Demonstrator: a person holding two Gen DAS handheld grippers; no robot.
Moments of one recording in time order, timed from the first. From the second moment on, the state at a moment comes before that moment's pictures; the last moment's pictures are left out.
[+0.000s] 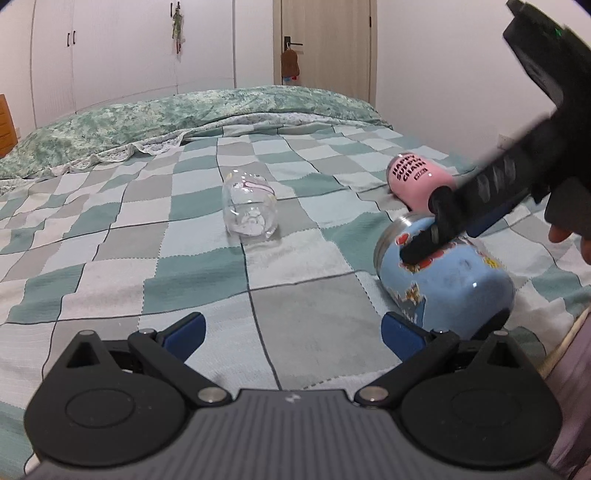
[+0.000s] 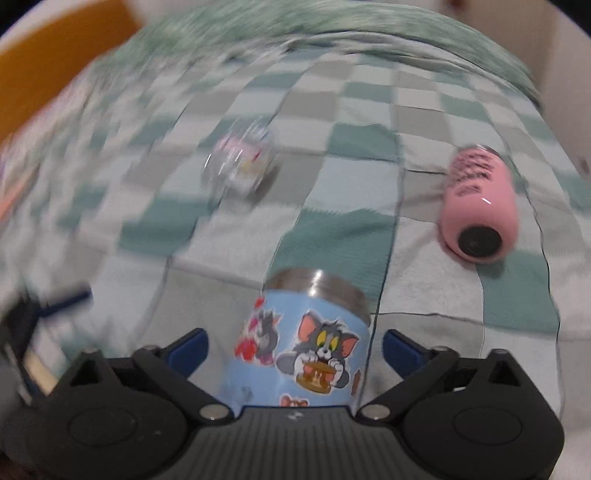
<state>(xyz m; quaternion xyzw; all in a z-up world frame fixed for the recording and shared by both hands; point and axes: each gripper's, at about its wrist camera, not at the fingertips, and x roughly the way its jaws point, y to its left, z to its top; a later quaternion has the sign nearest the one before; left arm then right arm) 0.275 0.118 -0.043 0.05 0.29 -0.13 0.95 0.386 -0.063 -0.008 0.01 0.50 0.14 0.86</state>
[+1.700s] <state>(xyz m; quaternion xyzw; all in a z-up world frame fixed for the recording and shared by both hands) 0.266 0.083 -0.034 0.01 0.26 -0.08 0.96 0.302 -0.105 -0.056 0.02 0.11 0.16 0.98</state>
